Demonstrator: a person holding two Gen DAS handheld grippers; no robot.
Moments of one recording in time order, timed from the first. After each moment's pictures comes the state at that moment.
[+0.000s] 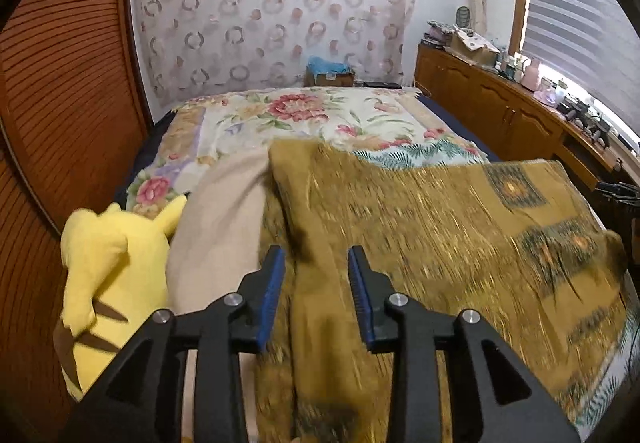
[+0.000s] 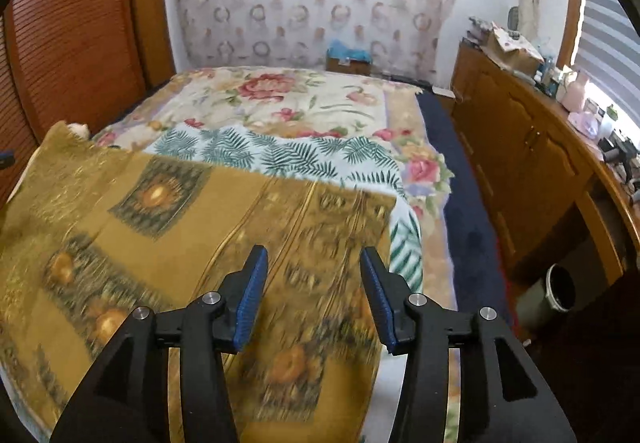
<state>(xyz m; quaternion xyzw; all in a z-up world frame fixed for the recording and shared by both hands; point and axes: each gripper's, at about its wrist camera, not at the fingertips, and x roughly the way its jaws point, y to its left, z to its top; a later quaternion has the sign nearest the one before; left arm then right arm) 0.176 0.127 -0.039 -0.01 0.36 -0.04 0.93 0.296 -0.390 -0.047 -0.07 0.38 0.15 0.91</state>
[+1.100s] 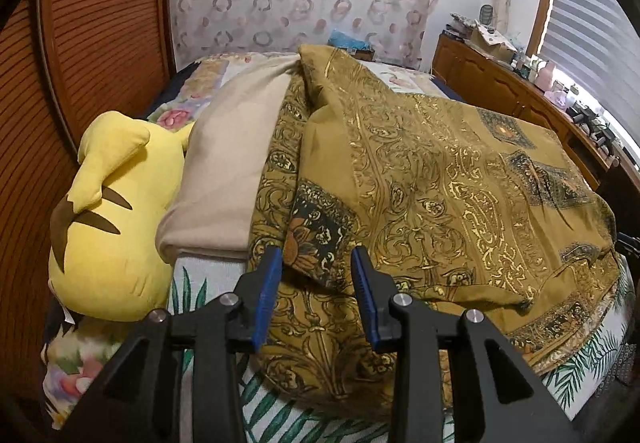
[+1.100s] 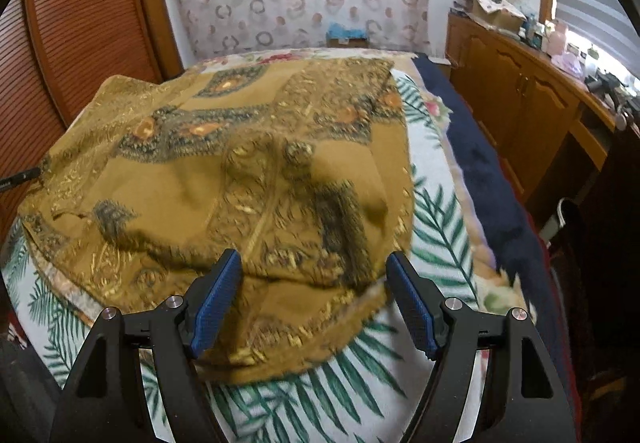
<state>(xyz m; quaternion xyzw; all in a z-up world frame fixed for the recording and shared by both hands) 0.083 0.129 -0.090 -0.06 0.40 -0.01 0.92 0.119 -0.414 -0.087 -0.02 0.41 0.15 0.90</state>
